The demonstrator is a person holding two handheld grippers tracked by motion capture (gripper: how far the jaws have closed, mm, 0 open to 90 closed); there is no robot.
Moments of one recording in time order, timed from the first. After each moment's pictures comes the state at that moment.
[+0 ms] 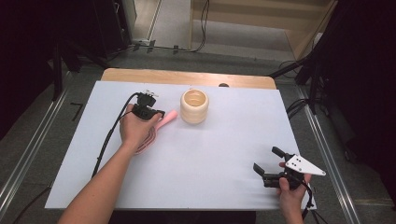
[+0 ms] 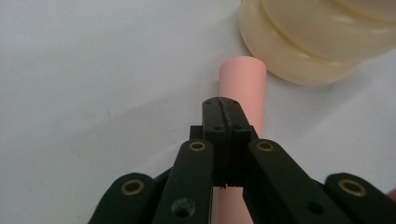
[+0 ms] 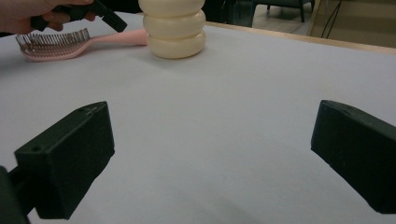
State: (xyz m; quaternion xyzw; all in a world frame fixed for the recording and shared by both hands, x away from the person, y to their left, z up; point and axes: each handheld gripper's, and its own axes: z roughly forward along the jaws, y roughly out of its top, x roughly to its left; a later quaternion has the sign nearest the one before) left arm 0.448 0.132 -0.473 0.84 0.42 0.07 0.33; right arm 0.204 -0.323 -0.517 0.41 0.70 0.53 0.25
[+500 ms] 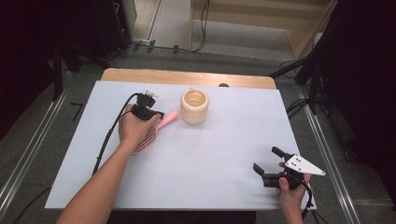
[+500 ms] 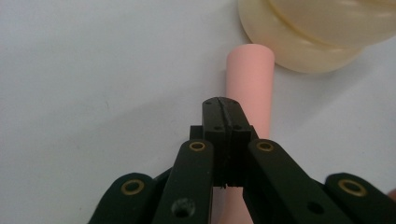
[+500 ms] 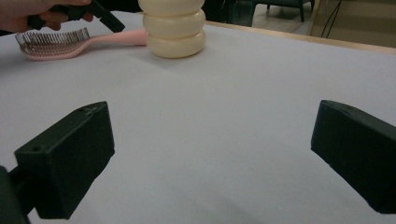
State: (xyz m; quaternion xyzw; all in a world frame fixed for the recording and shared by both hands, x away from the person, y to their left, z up) left arm 0.449 0.135 -0.475 0.85 0.42 0.06 0.32; right arm 0.204 -0.322 -0.517 0.41 0.70 0.53 0.25
